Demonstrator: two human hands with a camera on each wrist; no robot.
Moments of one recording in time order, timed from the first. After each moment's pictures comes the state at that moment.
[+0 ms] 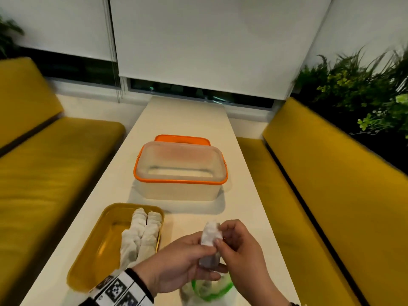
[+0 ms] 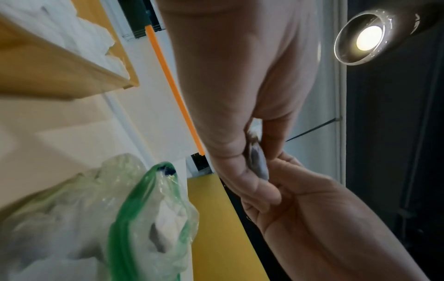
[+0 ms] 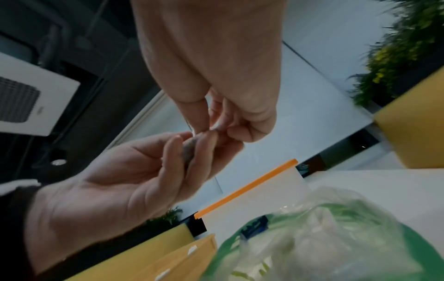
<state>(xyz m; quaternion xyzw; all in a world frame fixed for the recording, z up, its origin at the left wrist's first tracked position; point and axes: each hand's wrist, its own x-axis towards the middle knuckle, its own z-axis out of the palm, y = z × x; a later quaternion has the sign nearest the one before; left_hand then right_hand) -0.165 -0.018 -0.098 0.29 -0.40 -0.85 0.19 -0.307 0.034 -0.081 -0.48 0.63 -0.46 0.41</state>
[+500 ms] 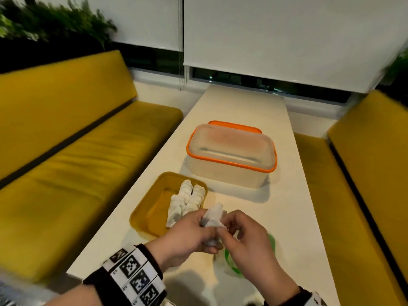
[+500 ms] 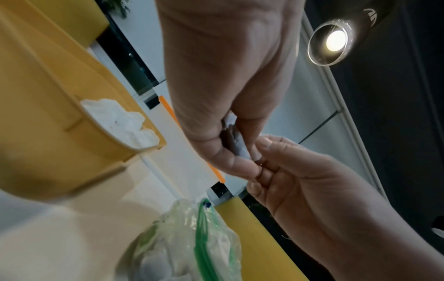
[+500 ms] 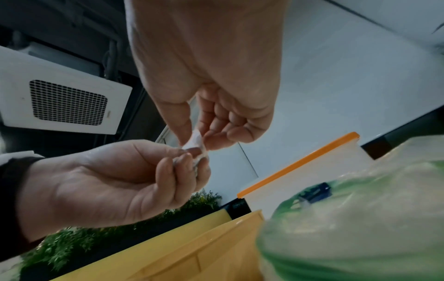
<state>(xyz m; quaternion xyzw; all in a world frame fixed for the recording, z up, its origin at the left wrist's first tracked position) -0.127 0.020 -0.102 0.48 -0.43 -0.68 0.34 -0.276 0.033 -0.105 -0.69 0.56 -0.34 0.29</state>
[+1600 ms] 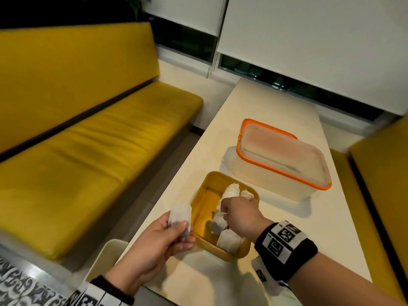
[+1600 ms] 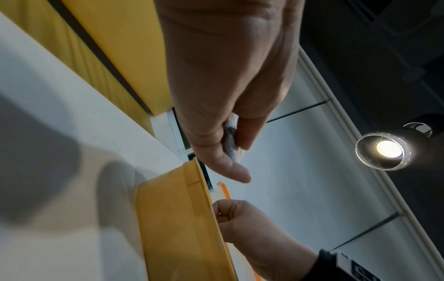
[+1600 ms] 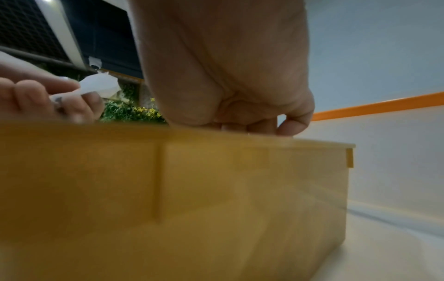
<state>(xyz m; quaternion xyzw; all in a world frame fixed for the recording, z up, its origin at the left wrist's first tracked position) 0.047 0.038 -0.146 0.46 -0.20 -0.70 0.51 -0.136 -0.082 -0.158 -0.78 0.60 0.11 0.14</state>
